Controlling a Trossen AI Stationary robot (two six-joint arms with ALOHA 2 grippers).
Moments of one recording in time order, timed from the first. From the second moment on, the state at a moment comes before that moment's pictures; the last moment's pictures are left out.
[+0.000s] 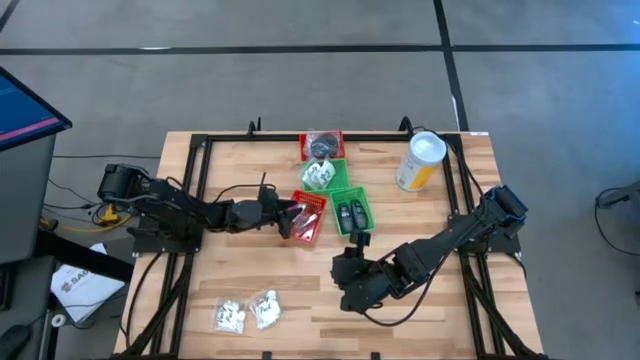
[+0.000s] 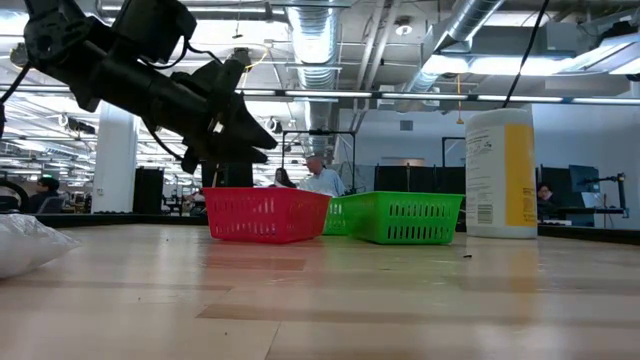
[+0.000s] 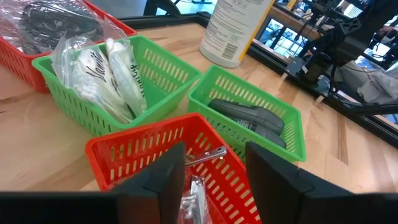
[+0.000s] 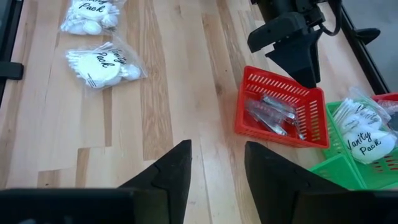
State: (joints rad) left arm -0.05 1.46 0.38 0.73 -0.48 -0.56; right arm 0.54 1.82 1.66 -0.84 0.61 0.41
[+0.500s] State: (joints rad) left arm -0.17 1.46 0.38 0.73 -0.15 -0.59; right arm 0.54 1.82 1.66 -0.86 0.60 0.41
